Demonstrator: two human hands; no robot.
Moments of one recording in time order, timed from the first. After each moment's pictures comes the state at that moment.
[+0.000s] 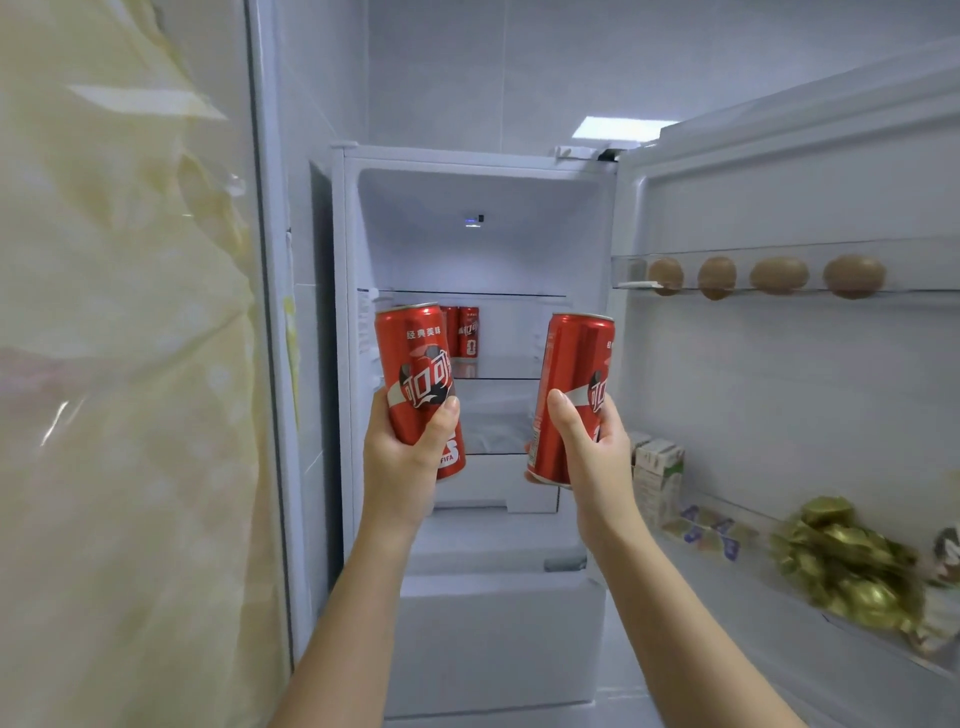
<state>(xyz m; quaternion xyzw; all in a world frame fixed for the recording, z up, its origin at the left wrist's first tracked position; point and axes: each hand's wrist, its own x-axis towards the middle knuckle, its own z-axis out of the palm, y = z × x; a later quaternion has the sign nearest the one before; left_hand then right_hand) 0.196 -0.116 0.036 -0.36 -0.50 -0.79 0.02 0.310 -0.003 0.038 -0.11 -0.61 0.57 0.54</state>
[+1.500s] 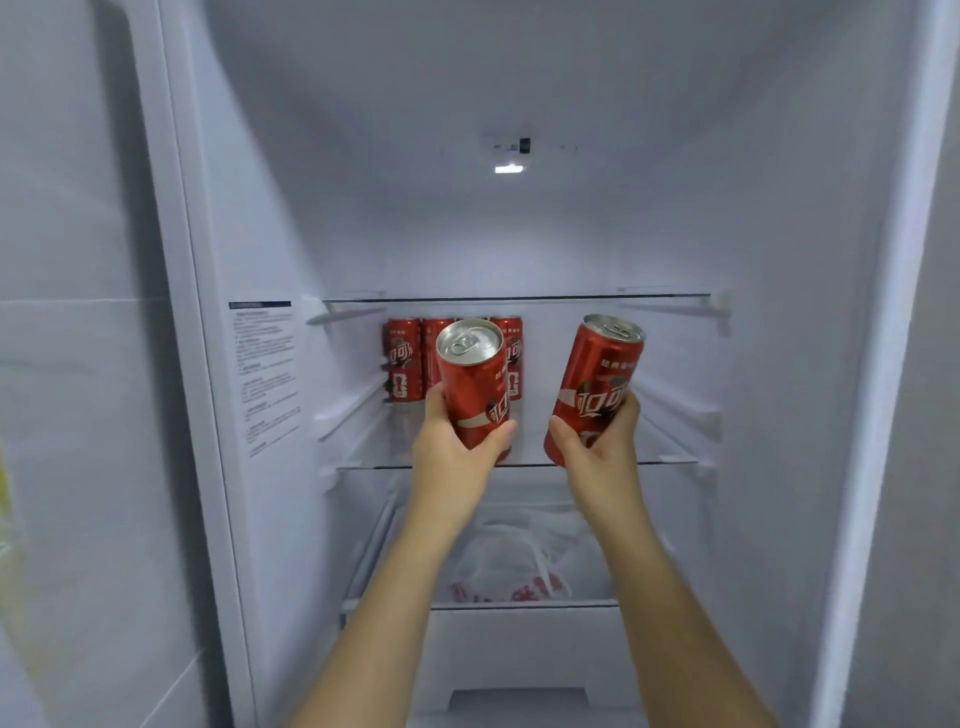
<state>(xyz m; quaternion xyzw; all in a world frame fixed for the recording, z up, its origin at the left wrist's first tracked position) -0.102 0.195 0.045 -0.38 -0.64 -0.66 0.08 -0.004 0.297 0.037 -0.16 -0.67 0.49 0.54</state>
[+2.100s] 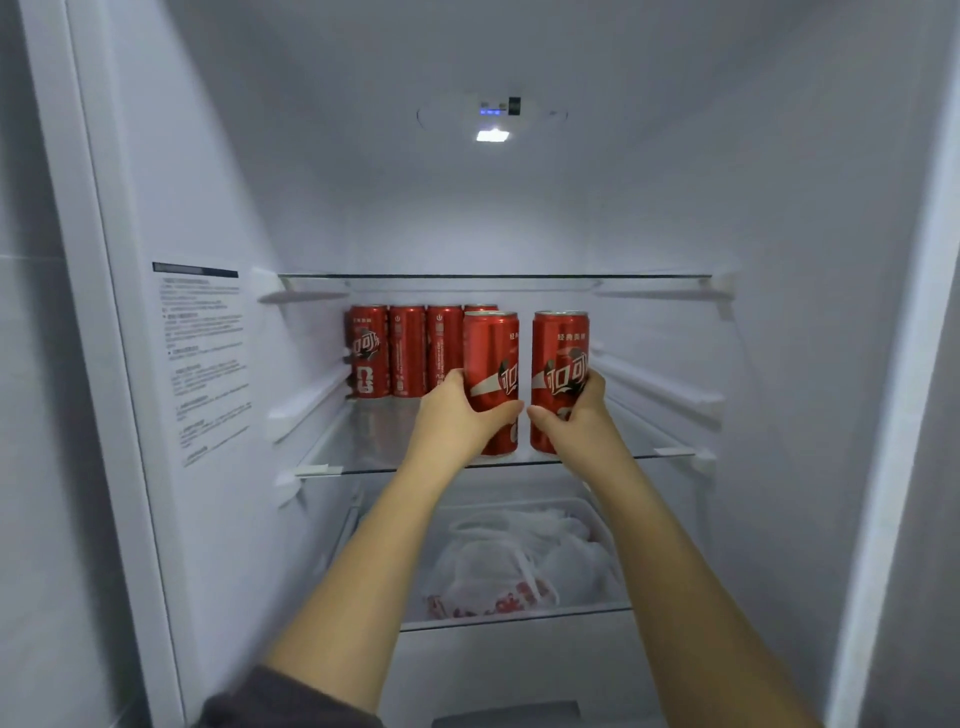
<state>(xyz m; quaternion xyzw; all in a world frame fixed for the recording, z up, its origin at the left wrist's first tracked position) -0.154 0.247 0.059 -0.43 -0.73 -0.53 0.02 -0.039 0.343 0.047 -0.25 -0.75 0.42 0.44</state>
